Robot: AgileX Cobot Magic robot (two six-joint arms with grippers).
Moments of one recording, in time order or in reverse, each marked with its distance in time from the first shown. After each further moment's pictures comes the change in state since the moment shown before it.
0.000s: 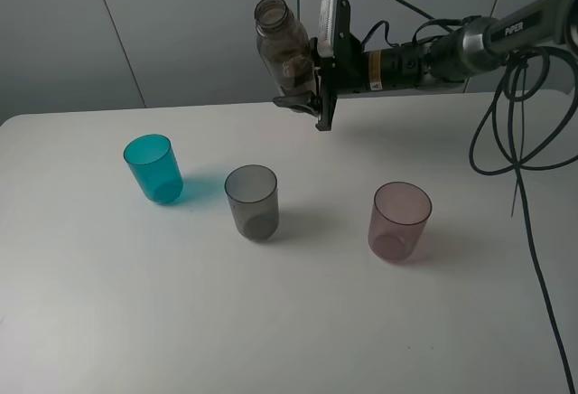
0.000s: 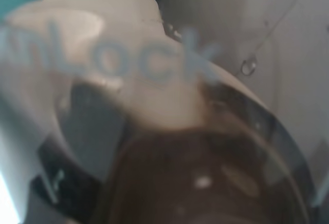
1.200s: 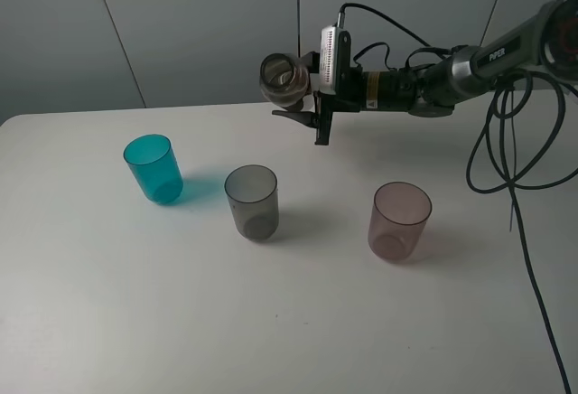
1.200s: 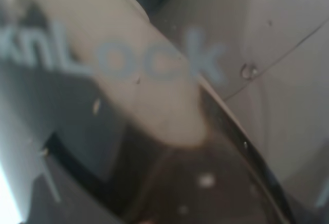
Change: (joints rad) left arm 0.000 0.000 0.000 0.000 0.000 0.000; right arm 0.000 0.071 0.028 0.152 -0.094 -0.465
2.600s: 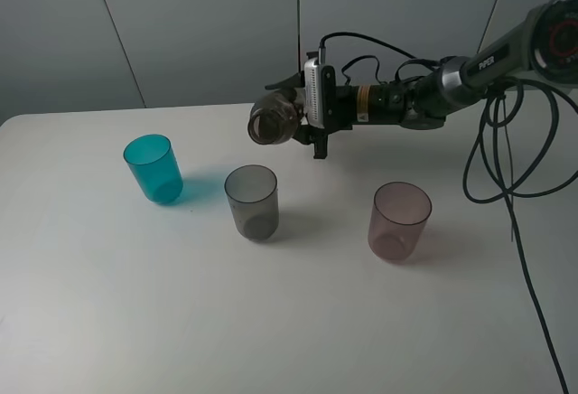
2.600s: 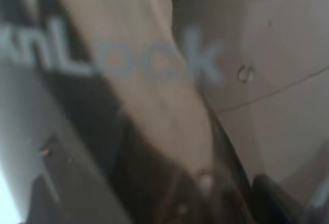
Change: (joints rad) left arm 0.000 0.000 0.000 0.000 0.000 0.000; right arm 0.041 0.000 0.059 0.032 0.074 -0.327
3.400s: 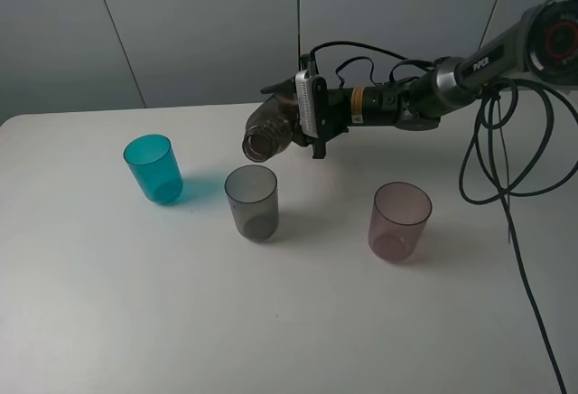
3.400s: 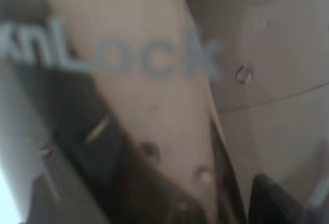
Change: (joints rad) left arm 0.000 0.000 0.000 0.000 0.000 0.000; right arm 0.018 0.000 0.001 0.021 0.035 -0.128
